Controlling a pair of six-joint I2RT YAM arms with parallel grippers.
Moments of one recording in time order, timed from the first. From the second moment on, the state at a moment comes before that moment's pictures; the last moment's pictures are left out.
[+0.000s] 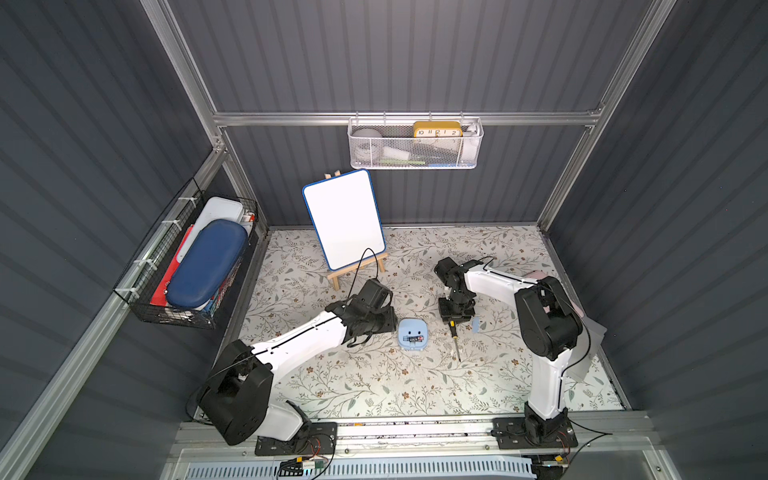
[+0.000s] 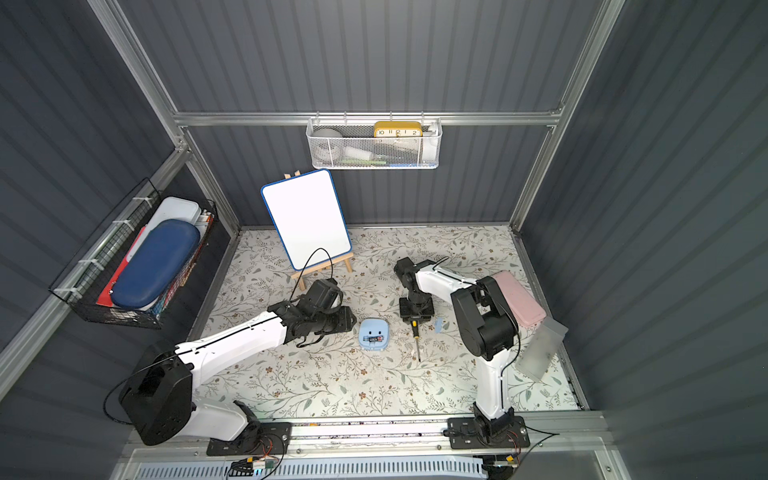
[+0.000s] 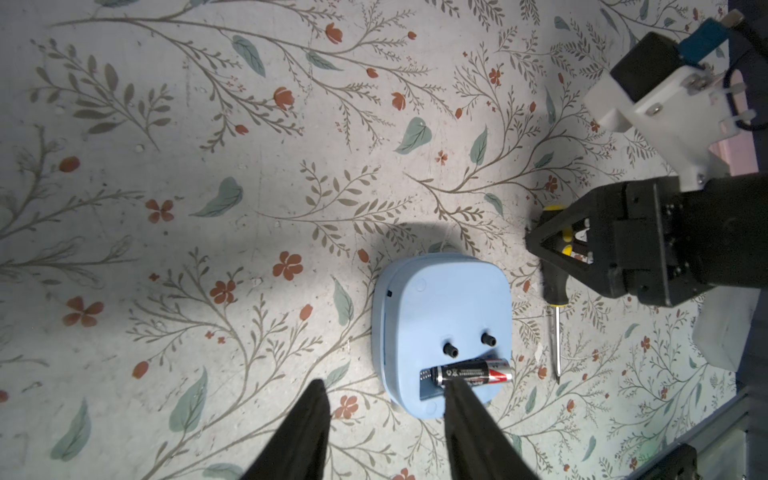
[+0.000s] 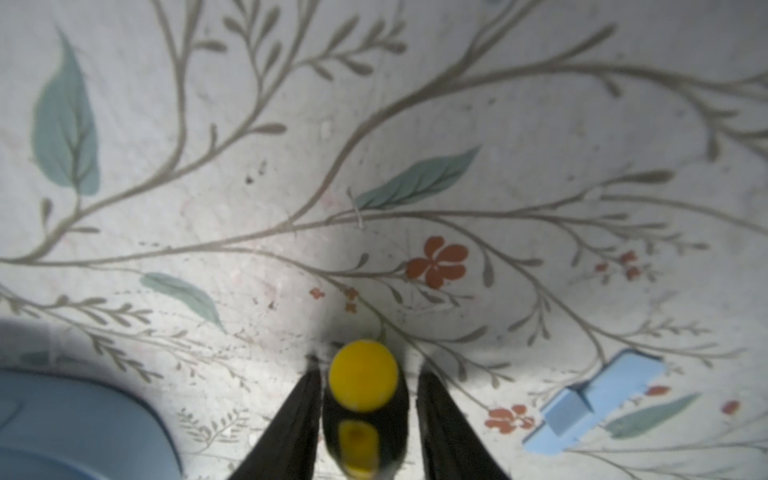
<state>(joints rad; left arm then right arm) -0.73 1.45 0.91 -0.42 0.08 -0.68 0.46 1.99 1.36 -0.93 -0.03 0.44</state>
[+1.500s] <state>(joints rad) -0.75 1.52 0.61 -0.13 0.45 -0.79 0.66 1.96 1.42 -0.70 -0.02 0.24</state>
